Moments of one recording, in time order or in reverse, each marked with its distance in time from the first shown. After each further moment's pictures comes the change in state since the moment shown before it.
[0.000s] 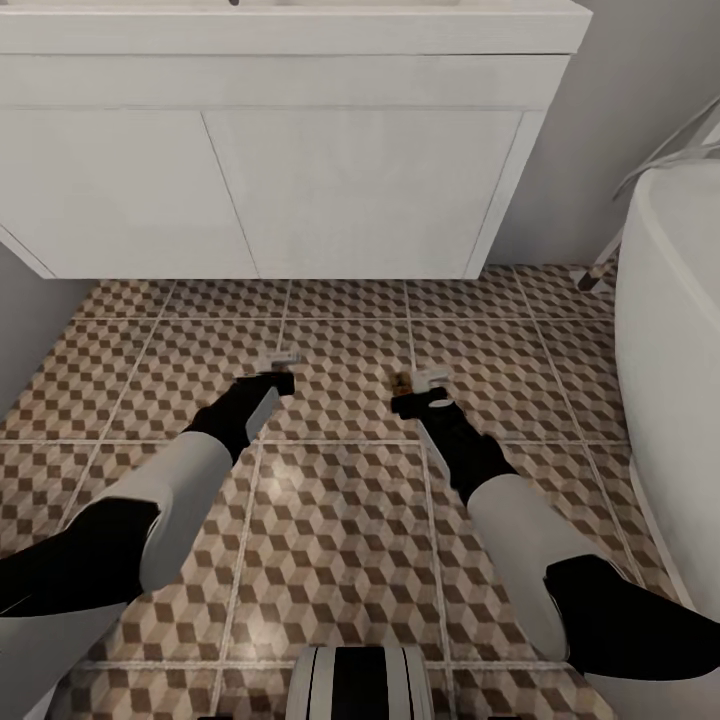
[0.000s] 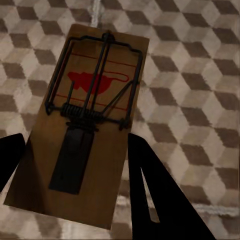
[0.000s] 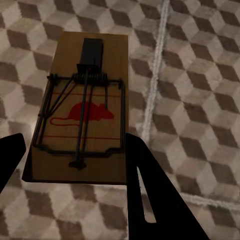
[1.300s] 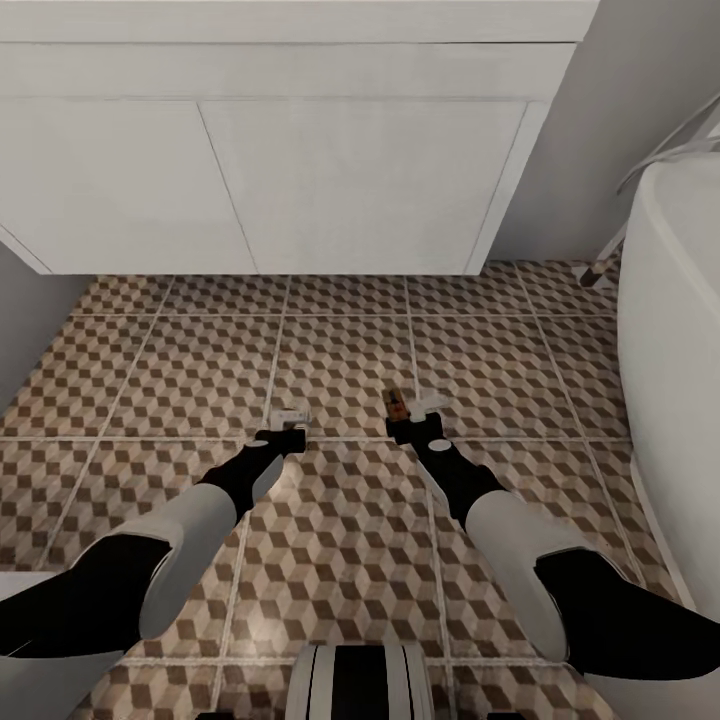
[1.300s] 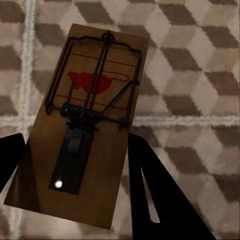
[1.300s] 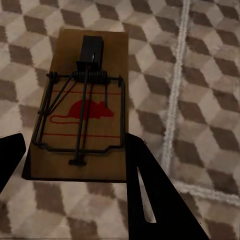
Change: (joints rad) left arm 0.131 -0.006 -0.039 0.203 -0.003 -0.264 -0.131; right arm 0.001 0.000 -0.002 0.305 -0.002 -0.412 0.007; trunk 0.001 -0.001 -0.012
